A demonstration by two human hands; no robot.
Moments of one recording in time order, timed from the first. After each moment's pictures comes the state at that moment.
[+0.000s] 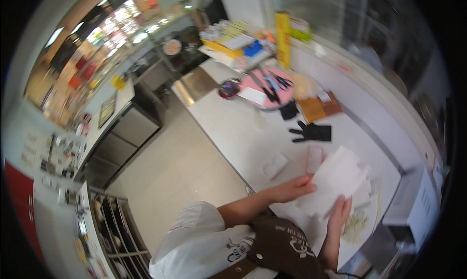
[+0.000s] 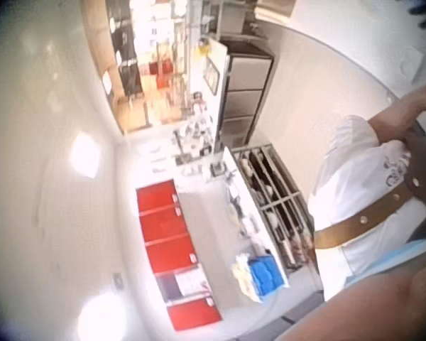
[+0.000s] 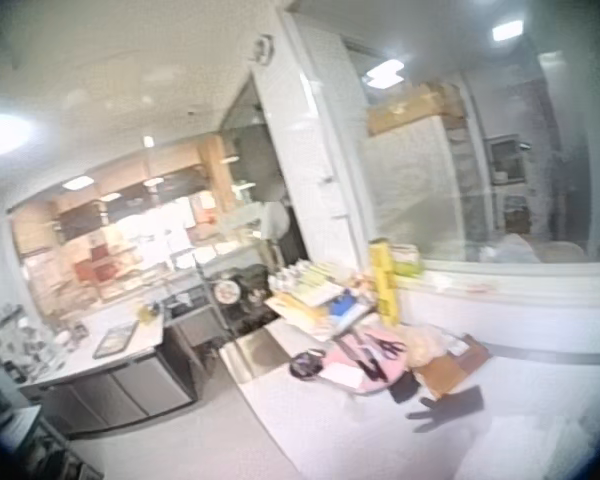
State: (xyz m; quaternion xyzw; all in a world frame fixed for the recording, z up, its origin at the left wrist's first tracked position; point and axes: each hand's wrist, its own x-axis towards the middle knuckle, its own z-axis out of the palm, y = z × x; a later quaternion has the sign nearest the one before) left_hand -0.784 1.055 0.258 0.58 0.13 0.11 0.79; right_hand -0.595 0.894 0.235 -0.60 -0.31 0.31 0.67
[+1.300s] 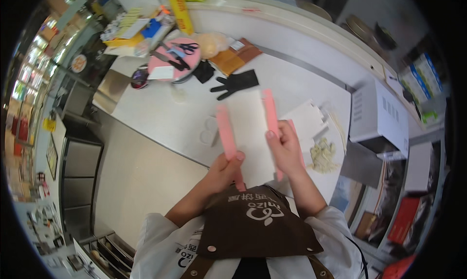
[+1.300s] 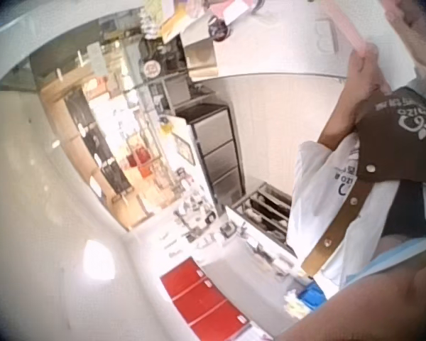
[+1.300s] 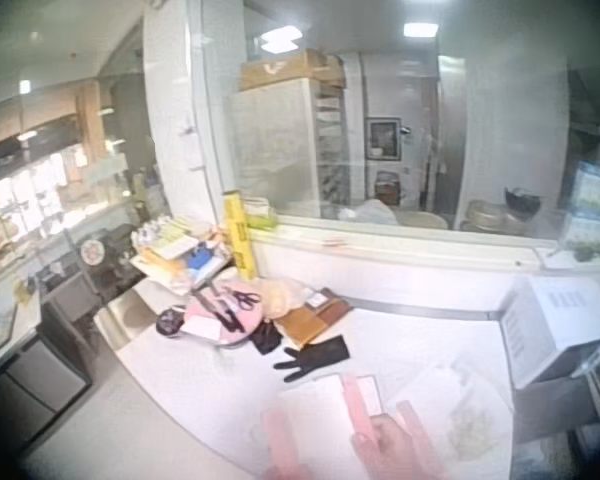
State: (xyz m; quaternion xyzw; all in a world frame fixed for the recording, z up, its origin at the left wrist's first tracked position) left_hand -0.819 0.997 0.295 0.61 0.28 0.18 0.72; right_hand -0.615 0.918 0.289 -0.60 -0.40 0.35 0.60
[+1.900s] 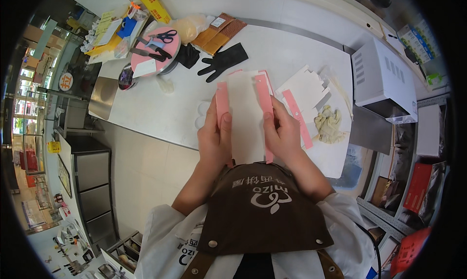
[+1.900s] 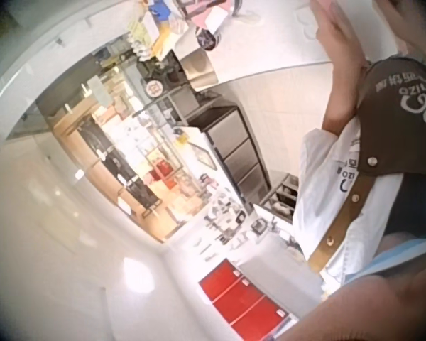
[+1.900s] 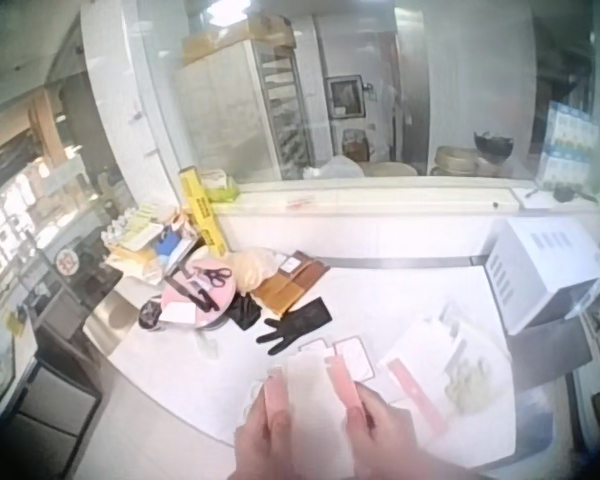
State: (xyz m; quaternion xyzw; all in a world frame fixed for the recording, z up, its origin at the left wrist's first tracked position) left_hand -0.772 1.015 0.297 0.77 0.30 0.41 0.39; right_hand -0.626 0.907 0.287 -0.72 -0.44 0.13 0.52
